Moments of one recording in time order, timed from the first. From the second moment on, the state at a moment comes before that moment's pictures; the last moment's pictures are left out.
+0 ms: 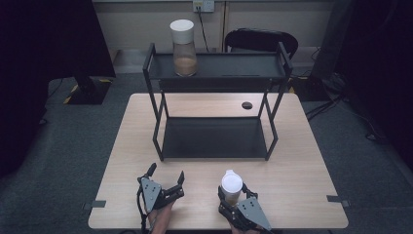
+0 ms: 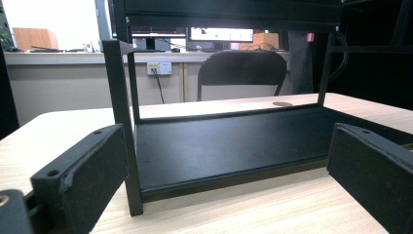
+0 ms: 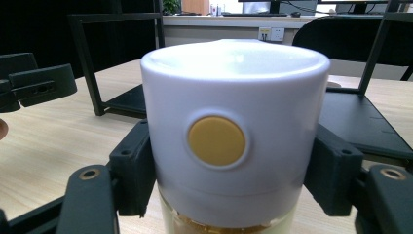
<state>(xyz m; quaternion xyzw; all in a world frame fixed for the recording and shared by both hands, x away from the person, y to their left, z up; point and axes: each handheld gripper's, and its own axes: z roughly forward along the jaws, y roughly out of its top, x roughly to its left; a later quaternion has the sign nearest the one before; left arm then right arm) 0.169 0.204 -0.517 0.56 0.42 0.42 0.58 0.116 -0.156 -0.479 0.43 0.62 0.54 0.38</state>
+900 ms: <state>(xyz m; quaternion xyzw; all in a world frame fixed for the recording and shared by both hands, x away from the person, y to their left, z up) 0.169 0.204 -0.517 0.56 0.42 0.42 0.58 0.114 -0.163 -0.468 0.42 0.62 0.54 0.38</state>
